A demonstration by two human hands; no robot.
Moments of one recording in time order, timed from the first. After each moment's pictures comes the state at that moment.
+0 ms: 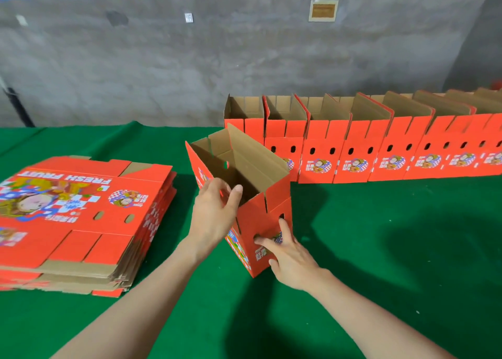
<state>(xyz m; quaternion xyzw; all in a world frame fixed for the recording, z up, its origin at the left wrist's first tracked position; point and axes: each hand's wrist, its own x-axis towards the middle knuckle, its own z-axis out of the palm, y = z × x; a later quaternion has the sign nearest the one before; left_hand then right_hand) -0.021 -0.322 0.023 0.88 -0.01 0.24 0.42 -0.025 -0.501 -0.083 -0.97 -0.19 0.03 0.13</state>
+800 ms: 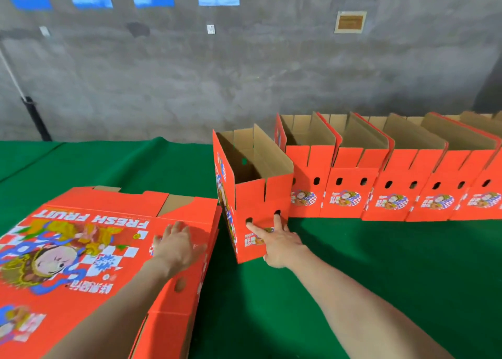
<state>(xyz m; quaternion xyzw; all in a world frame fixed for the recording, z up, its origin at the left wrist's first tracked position) 0.151 -0.069 -0.045 0.99 0.09 -0.09 0.04 0.185 -0.298 -0.066 -0.98 -0.12 0.14 0.03</state>
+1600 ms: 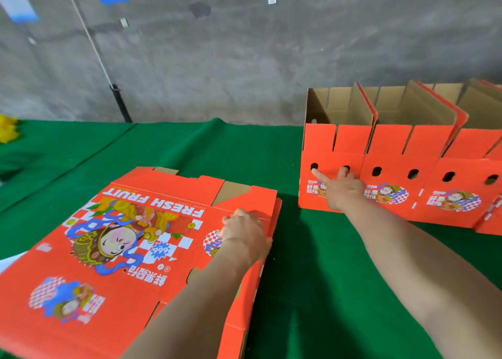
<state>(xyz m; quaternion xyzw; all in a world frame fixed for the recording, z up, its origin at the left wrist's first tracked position) 0.183 -0.095 -0.043 0.98 0.11 -0.12 -0.07 0.334 -0.269 -0.057 -0.99 -0.05 0.08 -0.11</state>
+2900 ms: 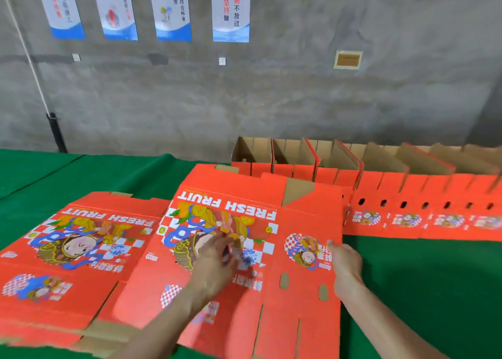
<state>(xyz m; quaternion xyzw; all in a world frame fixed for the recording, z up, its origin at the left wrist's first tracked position) 0.032 -0.179 0.000 0.92 -0.05 0.15 0.37 0.083 -0.427 -0.018 -0.67 0.29 -0.11 0.67</state>
